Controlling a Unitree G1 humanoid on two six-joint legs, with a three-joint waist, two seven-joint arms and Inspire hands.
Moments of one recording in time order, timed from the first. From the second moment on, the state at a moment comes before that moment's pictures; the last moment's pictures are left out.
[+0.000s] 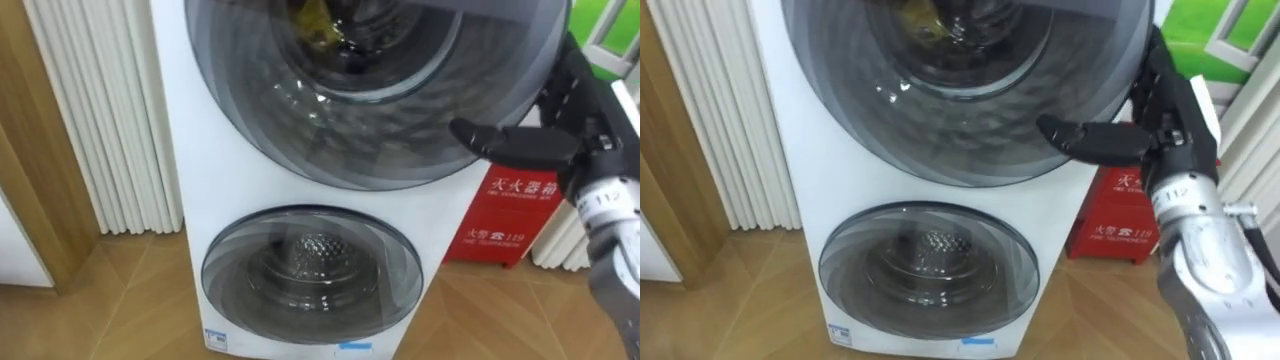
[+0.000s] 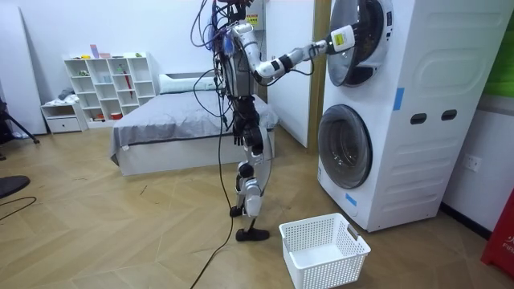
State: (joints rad) left arm 0.26 0.27 0.05 1.06 0.03 0.20 0.12; right arm -0.17 -0.50 -0.06 -0.26 0.39 0.17 -0.16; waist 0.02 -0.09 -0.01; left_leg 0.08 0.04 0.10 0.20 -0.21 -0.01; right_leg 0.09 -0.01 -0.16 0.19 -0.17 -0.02
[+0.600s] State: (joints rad) left arm 0.28 0.27 0.08 1.10 0.04 0.11 0.06; right arm -0.14 -0.51 -0.15 -0.56 0.41 0.20 -0.06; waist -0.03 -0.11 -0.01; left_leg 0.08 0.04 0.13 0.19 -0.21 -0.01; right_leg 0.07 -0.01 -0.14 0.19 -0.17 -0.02
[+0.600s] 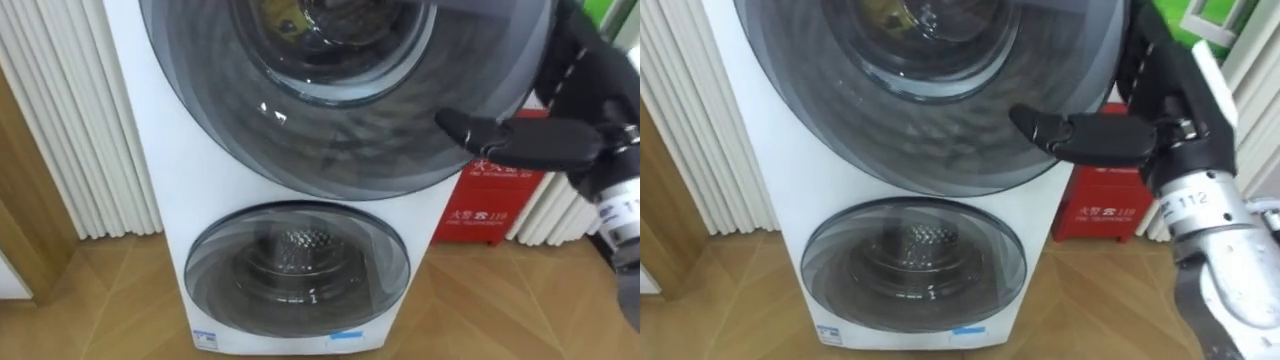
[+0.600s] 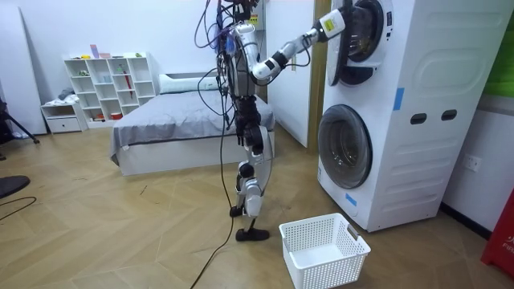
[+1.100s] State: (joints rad) left arm 0.28 0.27 0.08 1.16 0.05 0.08 0.06; right arm -0.14 -0.51 -0.18 -0.61 0.42 0.11 0.06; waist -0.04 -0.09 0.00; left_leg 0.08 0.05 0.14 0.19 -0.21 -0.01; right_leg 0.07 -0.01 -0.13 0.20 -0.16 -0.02
